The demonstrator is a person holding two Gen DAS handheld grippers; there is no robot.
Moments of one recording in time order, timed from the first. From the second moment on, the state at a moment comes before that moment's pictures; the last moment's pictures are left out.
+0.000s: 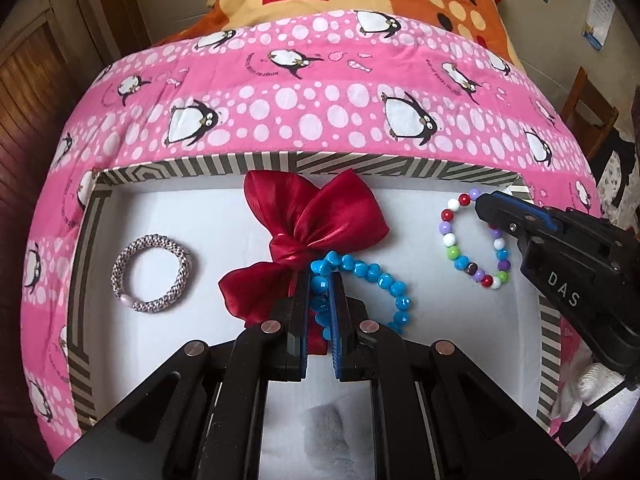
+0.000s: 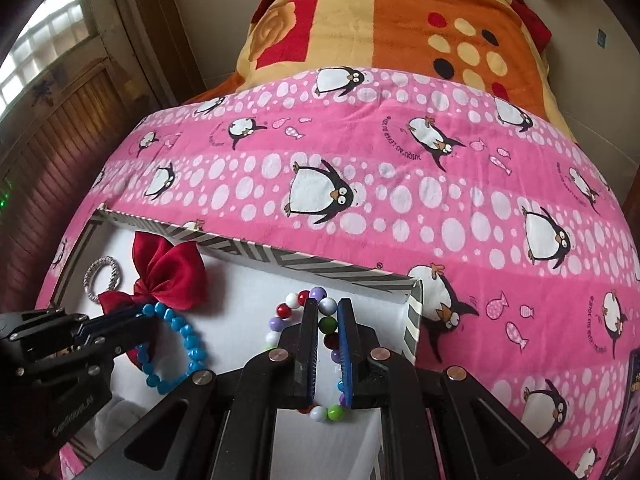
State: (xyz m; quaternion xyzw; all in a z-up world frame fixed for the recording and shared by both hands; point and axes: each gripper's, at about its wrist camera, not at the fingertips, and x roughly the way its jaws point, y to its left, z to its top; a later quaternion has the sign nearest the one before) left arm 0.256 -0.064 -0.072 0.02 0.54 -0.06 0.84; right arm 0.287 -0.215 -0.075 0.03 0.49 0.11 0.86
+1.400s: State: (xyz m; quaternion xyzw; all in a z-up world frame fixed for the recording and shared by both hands) left arm 0.061 -0.030 -0.019 0.01 0.51 0.02 0.86; right arm 0.057 -0.210 -0.004 0.05 0.45 0.11 0.88
